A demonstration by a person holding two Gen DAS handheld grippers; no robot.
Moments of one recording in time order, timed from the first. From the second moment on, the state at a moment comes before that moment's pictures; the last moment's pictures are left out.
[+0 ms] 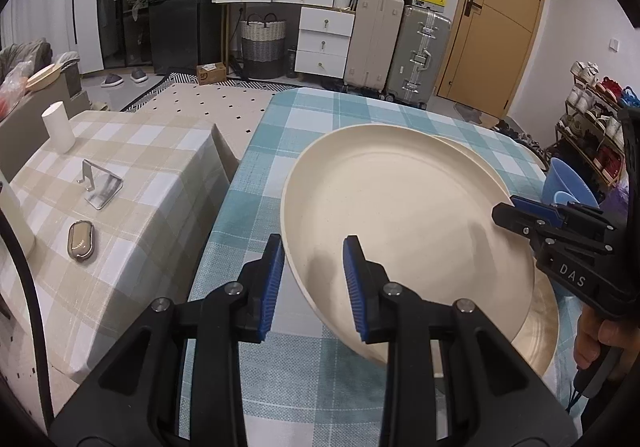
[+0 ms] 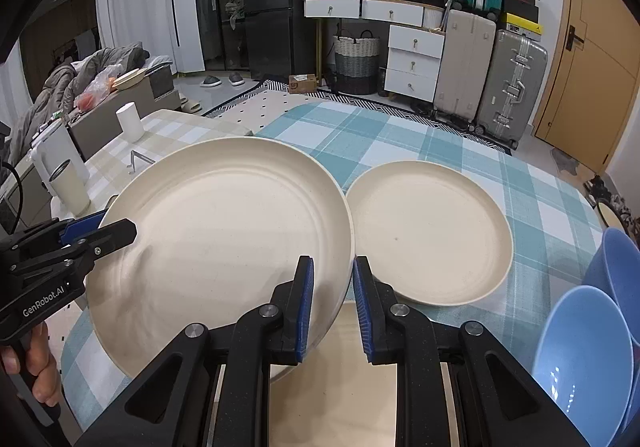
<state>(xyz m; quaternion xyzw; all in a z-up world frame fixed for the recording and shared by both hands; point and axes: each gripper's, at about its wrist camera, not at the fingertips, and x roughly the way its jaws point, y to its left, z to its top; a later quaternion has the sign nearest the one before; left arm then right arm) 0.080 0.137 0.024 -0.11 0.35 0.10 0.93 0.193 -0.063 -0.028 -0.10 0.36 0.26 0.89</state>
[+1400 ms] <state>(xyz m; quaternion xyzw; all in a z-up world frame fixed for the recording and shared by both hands) 0.085 0.055 0.030 -0.03 0.37 0.00 0.93 0.137 -0.154 -0.018 -0.06 0.36 0.19 0.91</state>
